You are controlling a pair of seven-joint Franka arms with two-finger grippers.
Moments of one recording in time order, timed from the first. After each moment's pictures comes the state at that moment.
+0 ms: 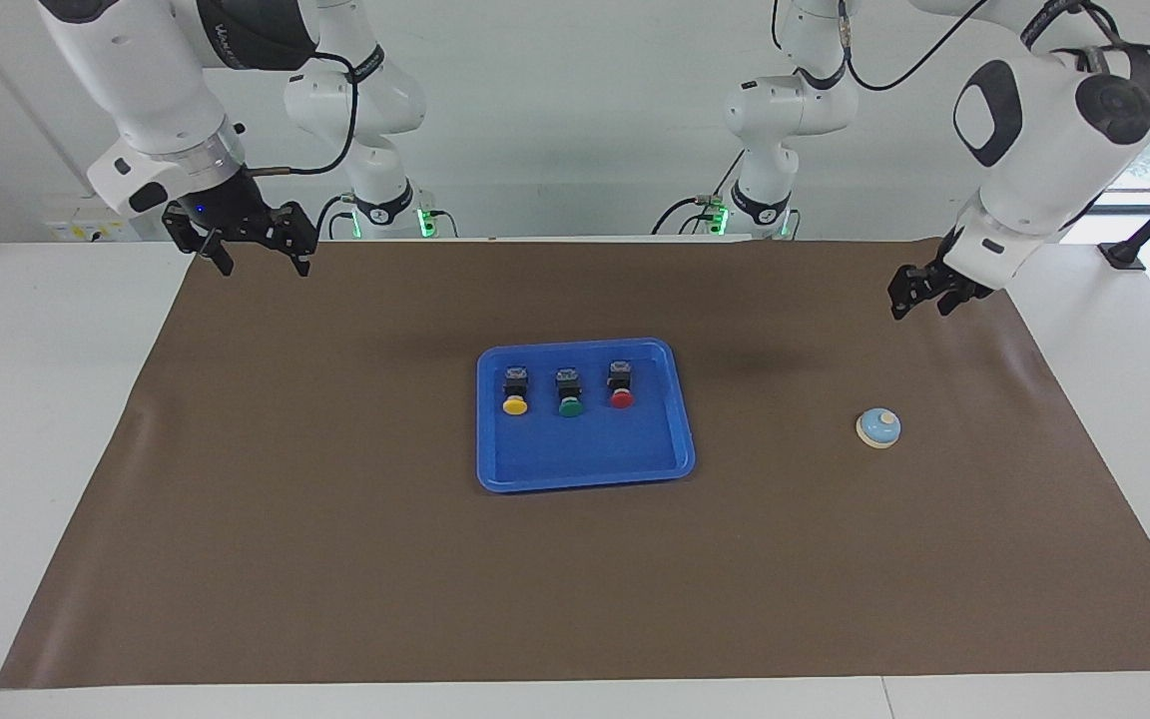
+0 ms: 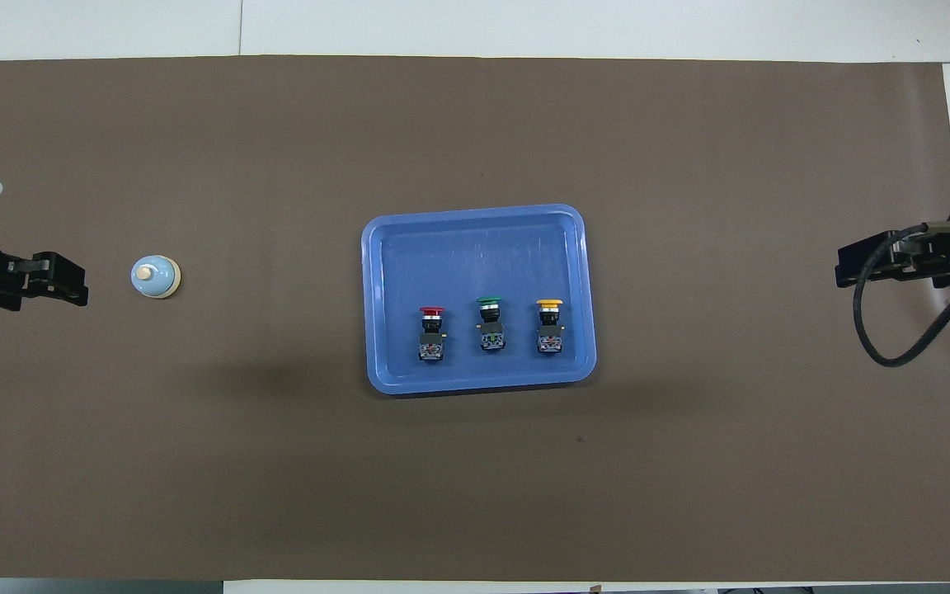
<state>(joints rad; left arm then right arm) 0.02 -0.05 -0.03 -1.79 0.03 1.60 -0.01 -0.02 -0.04 0.03 -1.65 -0.01 1.54 0.05</state>
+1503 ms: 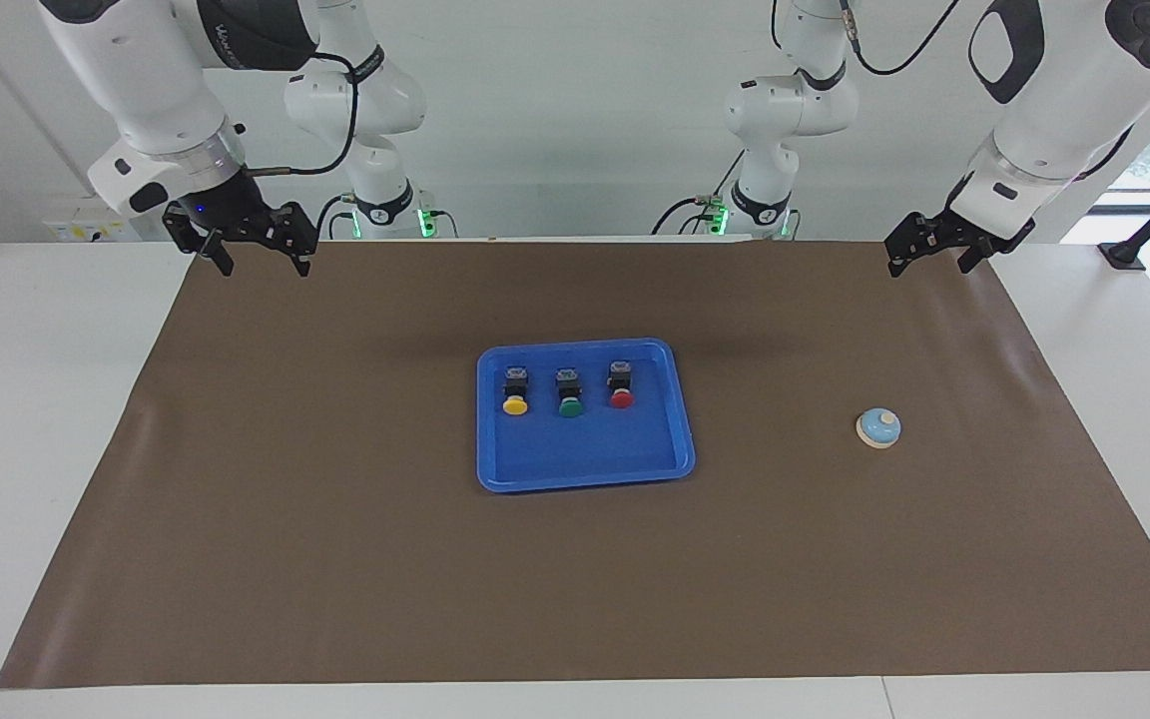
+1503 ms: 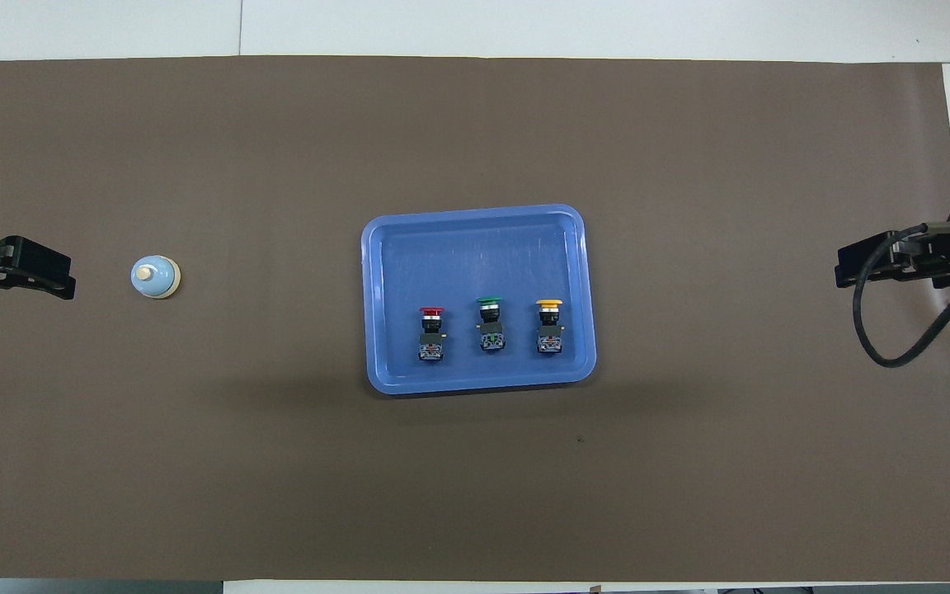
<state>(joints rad) -0.01 0.01 -0.04 -1.59 0.03 1.45 -0.01 -0.02 -0.04 0.03 -1.65 -0.01 1.54 0.05</state>
